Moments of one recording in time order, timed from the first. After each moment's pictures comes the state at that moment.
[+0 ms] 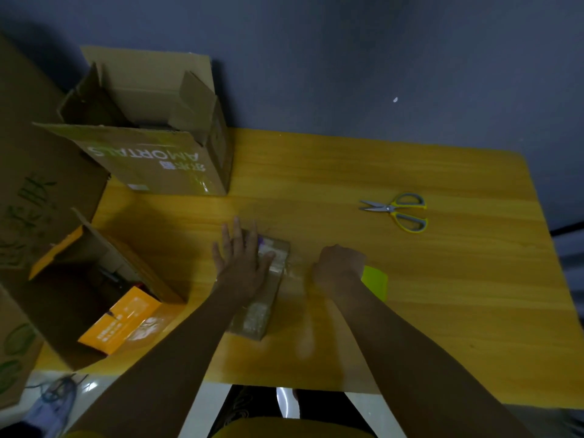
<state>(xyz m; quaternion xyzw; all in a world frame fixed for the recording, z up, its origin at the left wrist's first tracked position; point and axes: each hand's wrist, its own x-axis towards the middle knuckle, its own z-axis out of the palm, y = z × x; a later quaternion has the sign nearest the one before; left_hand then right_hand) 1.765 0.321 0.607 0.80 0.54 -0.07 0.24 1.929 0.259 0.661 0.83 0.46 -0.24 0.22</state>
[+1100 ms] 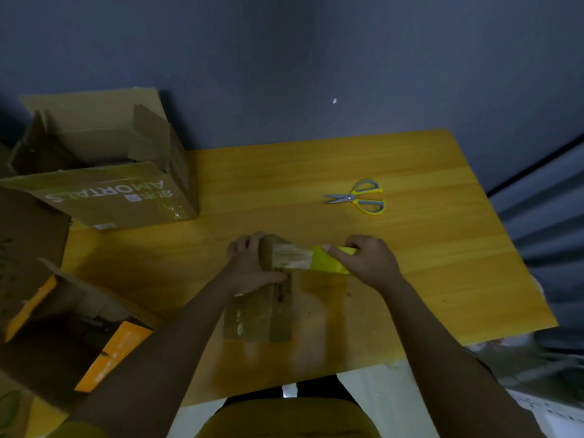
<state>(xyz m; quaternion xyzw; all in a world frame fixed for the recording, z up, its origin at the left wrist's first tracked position) 1.792 0.335 0.647 0.80 0.41 -0.12 0.43 1.974 0.174 0.698 0.90 0.33 -0.22 -0.18</state>
